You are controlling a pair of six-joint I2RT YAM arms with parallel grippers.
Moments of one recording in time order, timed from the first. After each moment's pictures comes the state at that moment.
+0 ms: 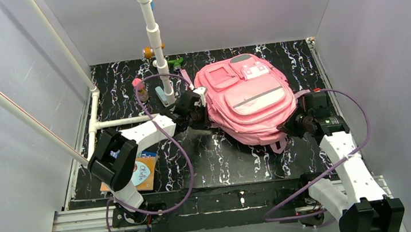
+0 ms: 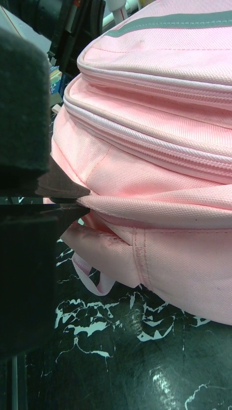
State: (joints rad) left arm -0.68 1.68 1.03 -0.15 0.09 -0.41; right arm 0.08 0.89 0.73 -0.74 -0.15 0.81
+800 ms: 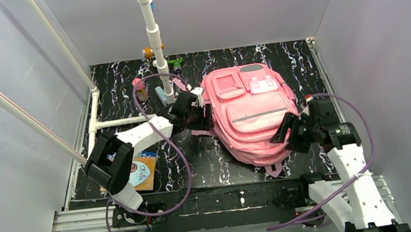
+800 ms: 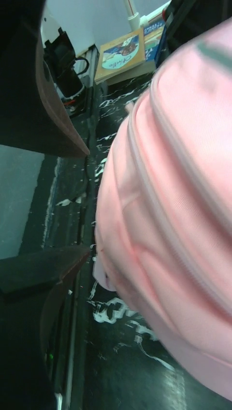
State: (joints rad) left arm -0.66 1.68 1.05 -0.19 0.09 -0.39; right arm 0.10 0.71 0.74 -1.07 -0.37 0.57
